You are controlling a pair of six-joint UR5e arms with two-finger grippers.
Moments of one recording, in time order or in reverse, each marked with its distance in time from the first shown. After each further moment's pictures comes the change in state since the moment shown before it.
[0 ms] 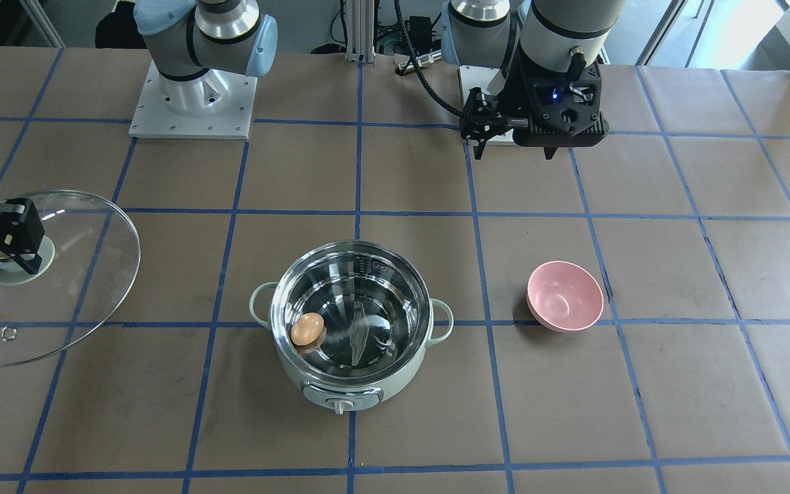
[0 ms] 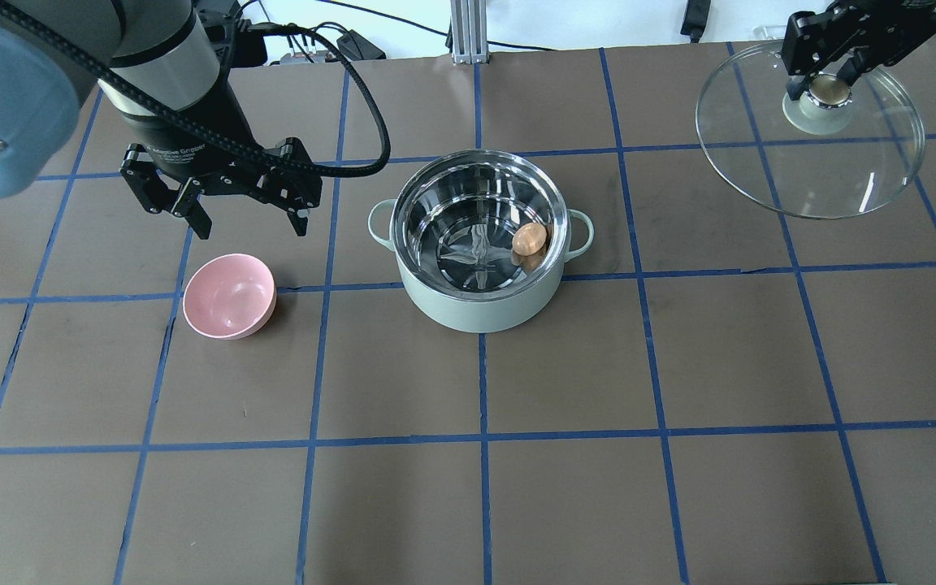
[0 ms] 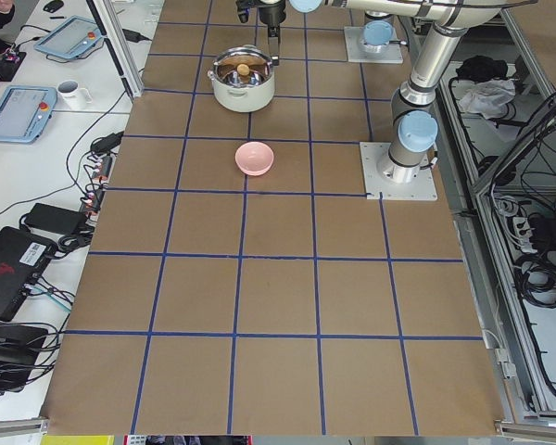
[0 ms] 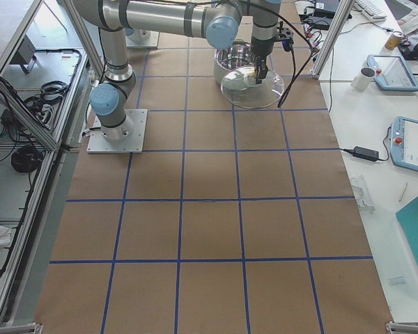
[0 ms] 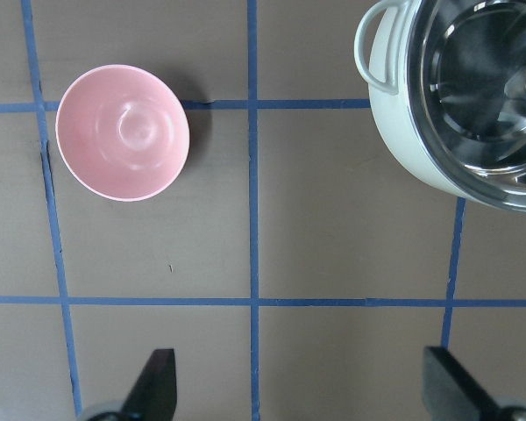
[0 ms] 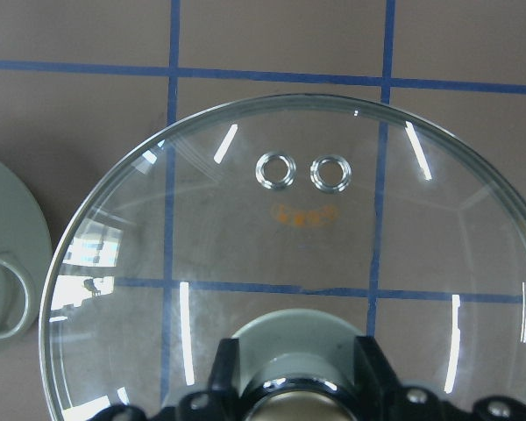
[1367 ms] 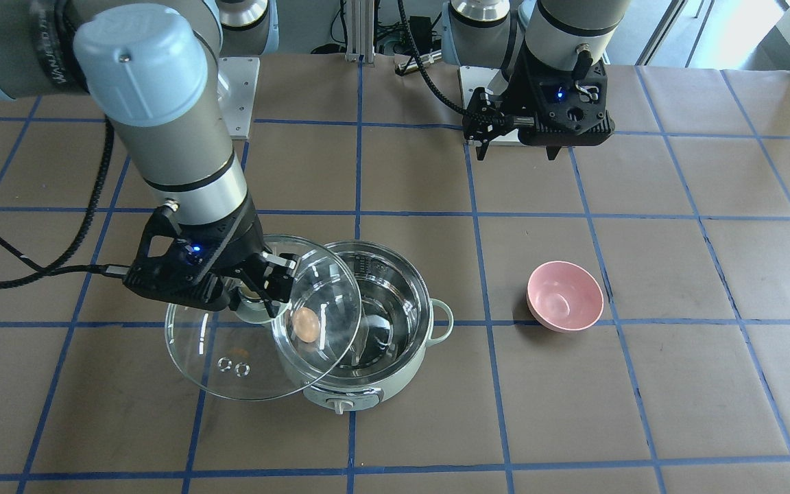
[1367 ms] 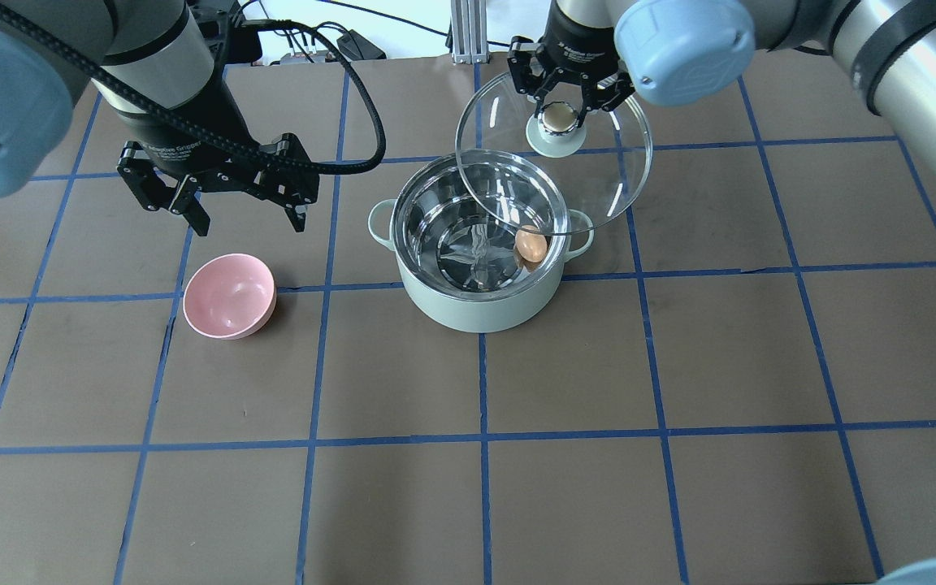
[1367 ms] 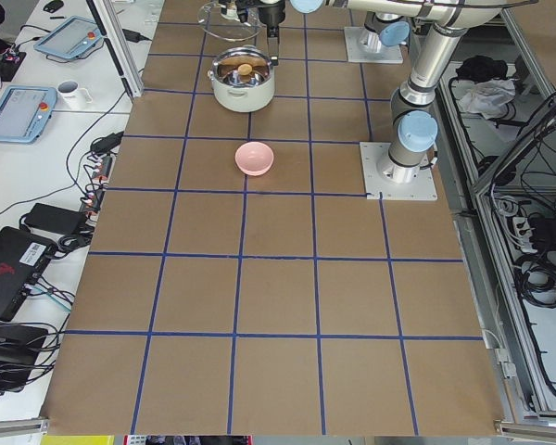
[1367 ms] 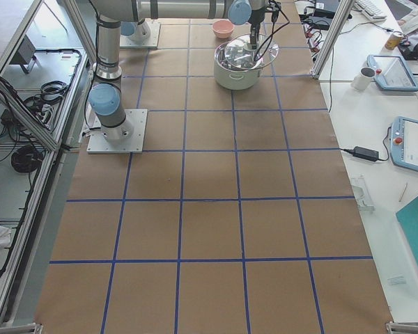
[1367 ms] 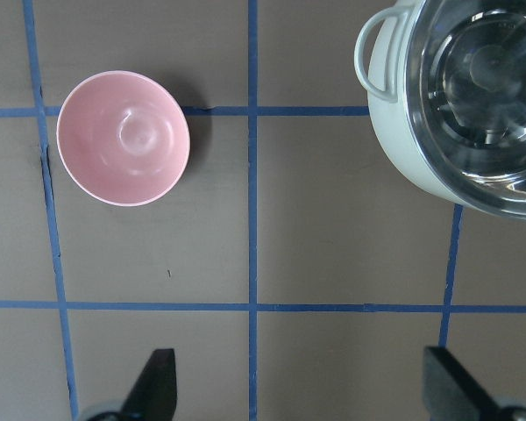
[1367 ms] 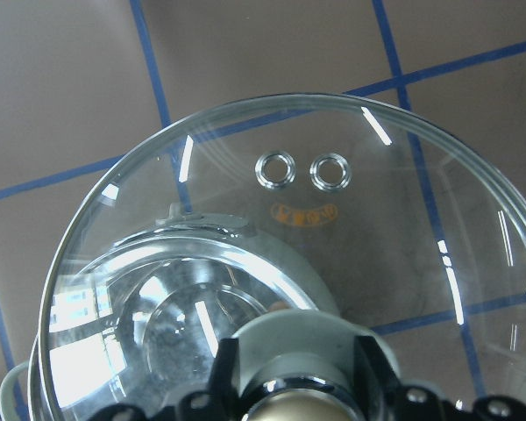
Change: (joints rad) left arm 0.007 0.004 -0.003 0.012 -0.006 0.001; right arm 0.418 0.134 -0.010 -0.227 0.010 0.727
